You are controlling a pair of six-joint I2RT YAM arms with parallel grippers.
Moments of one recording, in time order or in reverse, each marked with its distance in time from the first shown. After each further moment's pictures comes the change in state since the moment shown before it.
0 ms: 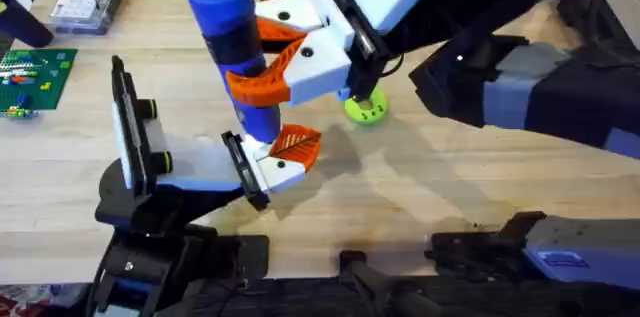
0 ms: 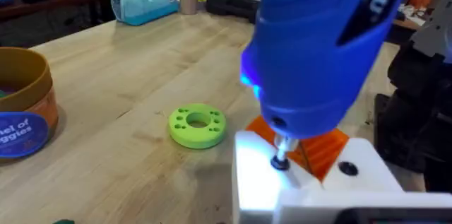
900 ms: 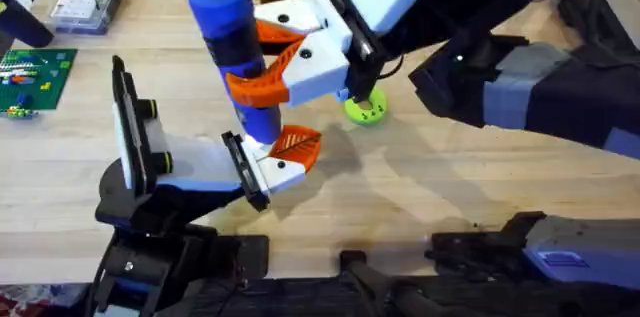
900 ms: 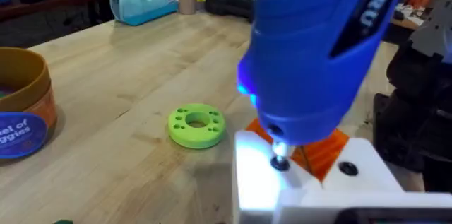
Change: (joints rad) left arm 0.000 0.000 0.000 0.000 0.003 0.000; right arm 0.000 0.000 0.000 -0.034 0.000 -0.018
